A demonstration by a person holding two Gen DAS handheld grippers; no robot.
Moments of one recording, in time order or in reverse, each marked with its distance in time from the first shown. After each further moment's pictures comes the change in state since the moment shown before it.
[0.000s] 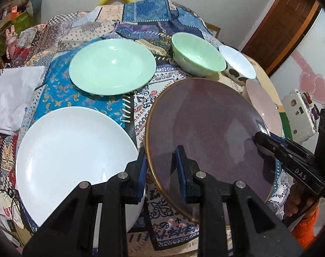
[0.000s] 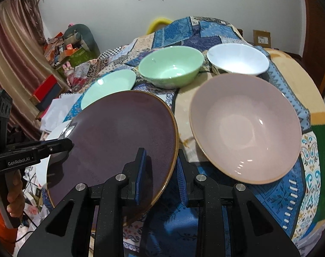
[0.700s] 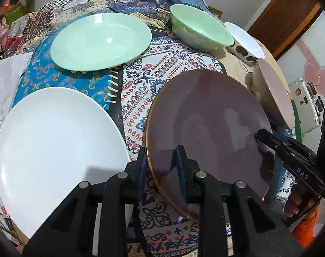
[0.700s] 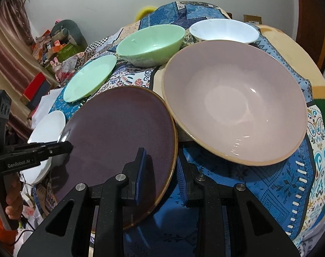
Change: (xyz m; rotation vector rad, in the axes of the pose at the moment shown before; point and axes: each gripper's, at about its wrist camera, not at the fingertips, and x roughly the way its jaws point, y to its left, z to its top) left arm 0.047 -0.005 -0.006 0.001 0.111 -0.007; right arm 0.015 -0.022 -0.018 0.064 0.062 -0.032
